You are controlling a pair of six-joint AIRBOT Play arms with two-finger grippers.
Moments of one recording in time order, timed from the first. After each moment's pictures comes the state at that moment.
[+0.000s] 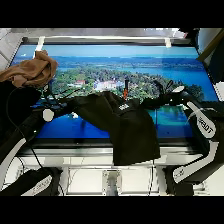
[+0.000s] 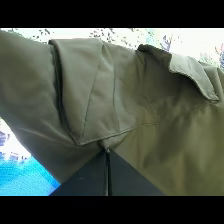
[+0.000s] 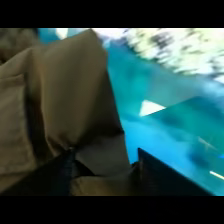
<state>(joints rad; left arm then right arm) -0.21 -1.06 0.64 1.25 -0.43 -1.91 -0.09 -1.74 1.16 -0.71 1.17 0.90</state>
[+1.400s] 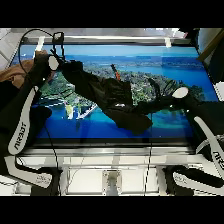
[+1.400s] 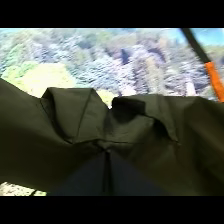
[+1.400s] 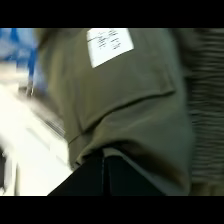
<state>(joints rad) -0.19 -1.62 1.62 1.48 -0.79 -1.63 0.11 -1.29 0.89 -0.69 1.09 1.17</state>
